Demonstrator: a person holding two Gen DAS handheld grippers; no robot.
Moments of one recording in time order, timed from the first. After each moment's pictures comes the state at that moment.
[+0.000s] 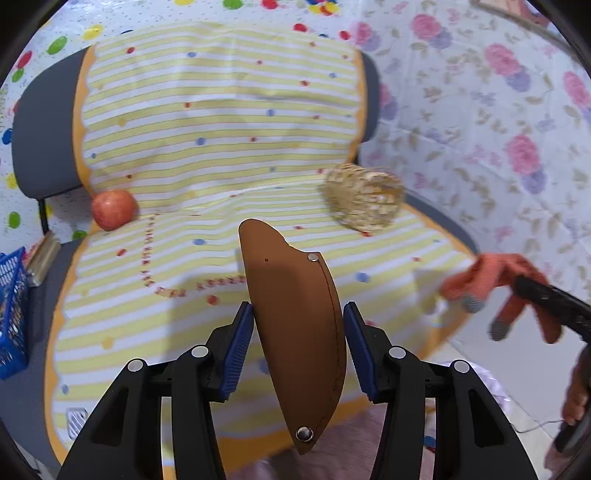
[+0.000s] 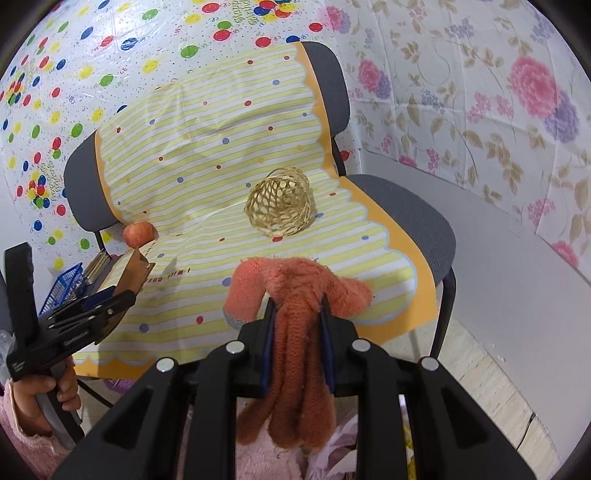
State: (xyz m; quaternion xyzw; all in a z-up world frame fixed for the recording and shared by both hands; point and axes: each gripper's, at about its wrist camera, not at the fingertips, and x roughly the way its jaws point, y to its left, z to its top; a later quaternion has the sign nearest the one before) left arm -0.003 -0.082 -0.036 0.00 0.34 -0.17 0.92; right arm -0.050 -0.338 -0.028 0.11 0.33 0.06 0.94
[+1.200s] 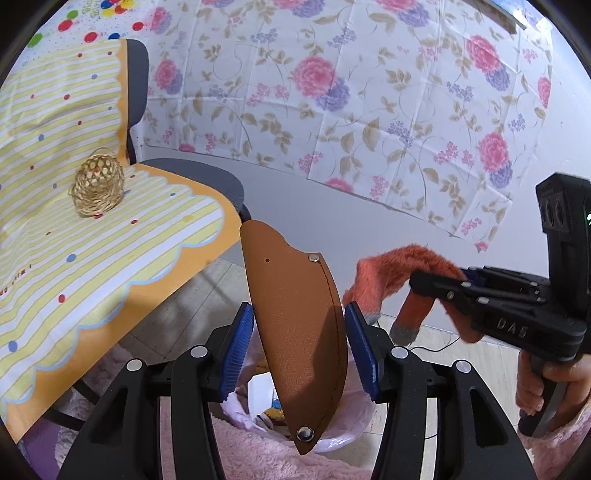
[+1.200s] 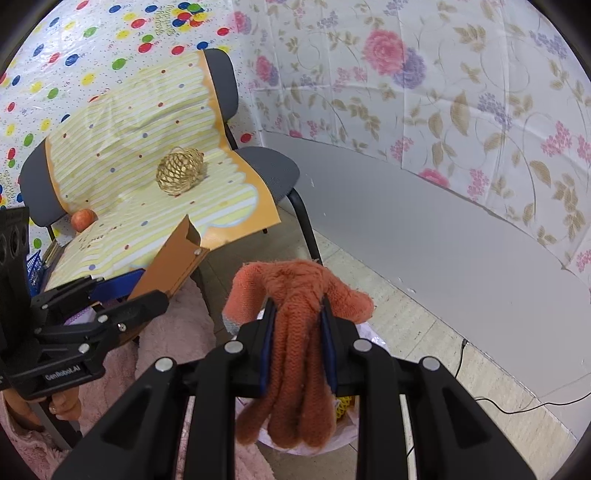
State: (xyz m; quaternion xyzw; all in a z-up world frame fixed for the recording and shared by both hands) left arm -0.123 -0.262 -0.046 0.06 0.35 -0.44 0.83; right arm -0.211 -0.424 -0.044 0.12 0.36 -0.09 0.92
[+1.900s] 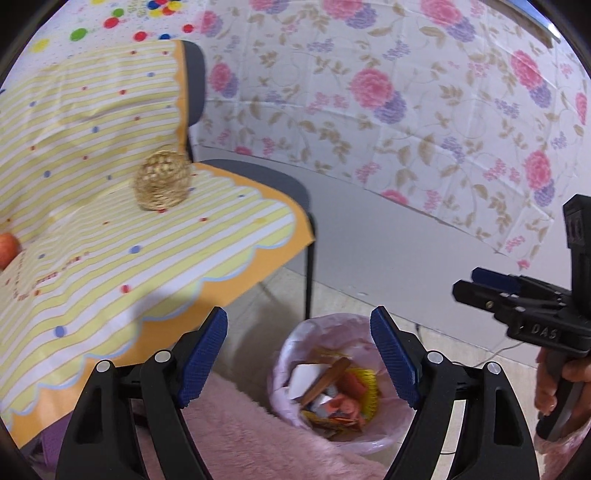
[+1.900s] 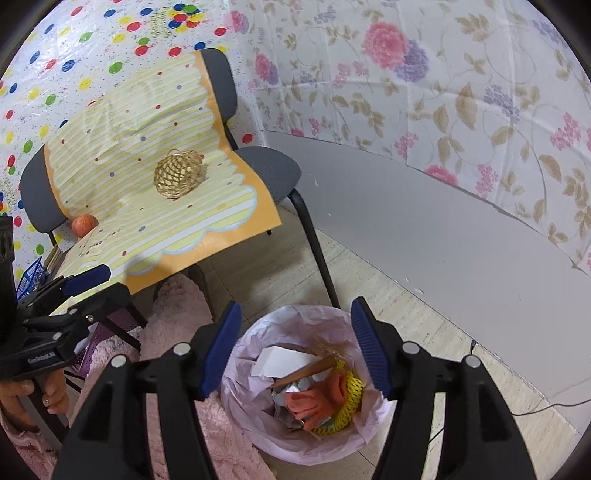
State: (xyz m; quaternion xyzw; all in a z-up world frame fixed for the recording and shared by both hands) left arm -0.101 -0.220 -0.043 0.06 0.34 -0.34 0.87; right arm -0.196 -0.429 -0.051 0.13 0.36 -0.07 0.92
